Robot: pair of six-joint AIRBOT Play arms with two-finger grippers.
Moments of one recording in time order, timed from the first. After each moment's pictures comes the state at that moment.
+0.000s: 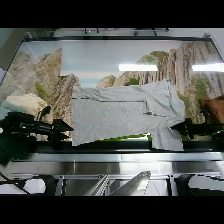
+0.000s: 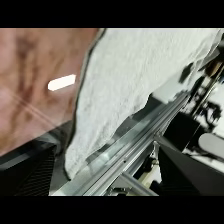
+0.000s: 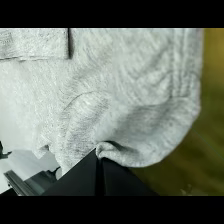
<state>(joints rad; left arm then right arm) 0.38 -1.53 0.67 -2.40 1.42 2.17 -0.68 -1.50 0.59 -0.63 1.23 0.76</state>
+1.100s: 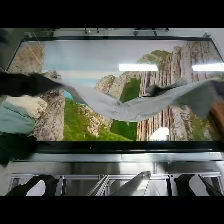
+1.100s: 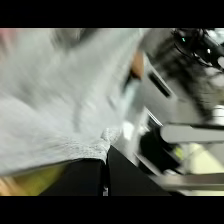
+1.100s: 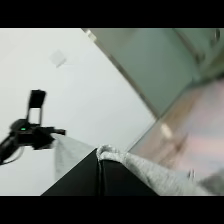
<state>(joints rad) 0.29 -1.01 1.25 -2.90 1.69 2.39 -0.76 -0.84 0.68 0.30 1.74 0.49</state>
